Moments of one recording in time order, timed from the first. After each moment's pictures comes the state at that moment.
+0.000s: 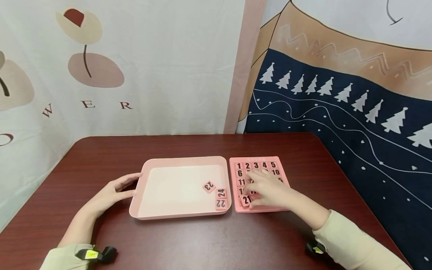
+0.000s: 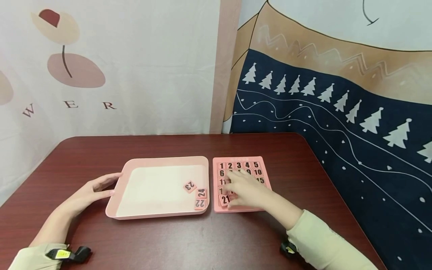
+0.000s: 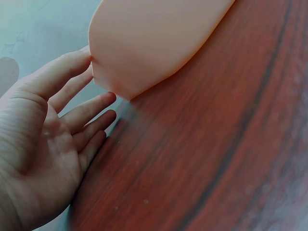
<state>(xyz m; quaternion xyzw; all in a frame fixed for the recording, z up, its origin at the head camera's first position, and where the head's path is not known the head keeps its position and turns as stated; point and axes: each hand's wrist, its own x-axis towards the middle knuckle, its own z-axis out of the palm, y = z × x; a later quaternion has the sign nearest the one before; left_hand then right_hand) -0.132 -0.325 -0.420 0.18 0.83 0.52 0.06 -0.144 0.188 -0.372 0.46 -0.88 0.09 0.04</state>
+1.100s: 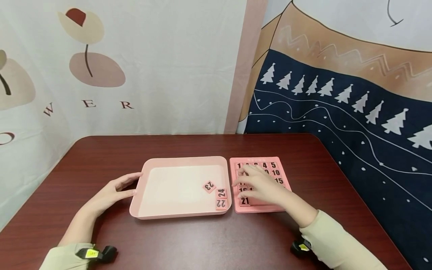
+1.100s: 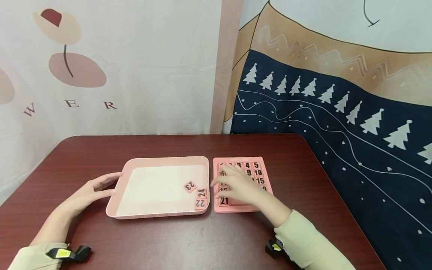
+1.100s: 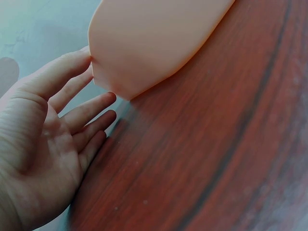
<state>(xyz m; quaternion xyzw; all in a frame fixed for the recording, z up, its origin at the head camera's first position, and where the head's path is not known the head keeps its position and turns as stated) -0.130 -0.325 -0.418 0.17 0.83 0.52 0.06 -0.152 0.166 -0.374 0.42 -0.88 0.21 0.06</state>
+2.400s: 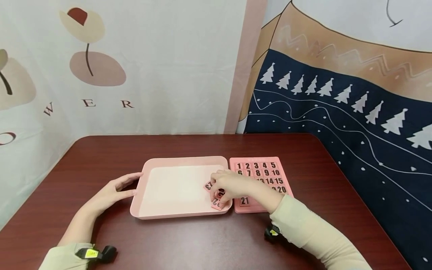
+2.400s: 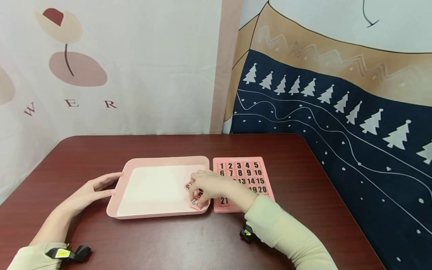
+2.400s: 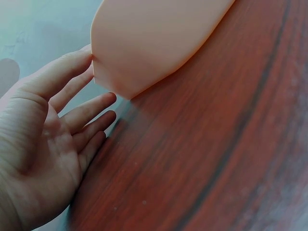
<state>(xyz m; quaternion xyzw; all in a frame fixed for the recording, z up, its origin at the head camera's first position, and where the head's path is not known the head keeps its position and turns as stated) -0.132 -0.323 -0.416 0.18 0.84 0.51 0.06 -0.176 0.089 -0.370 0.51 -0.85 0.07 -0.10</state>
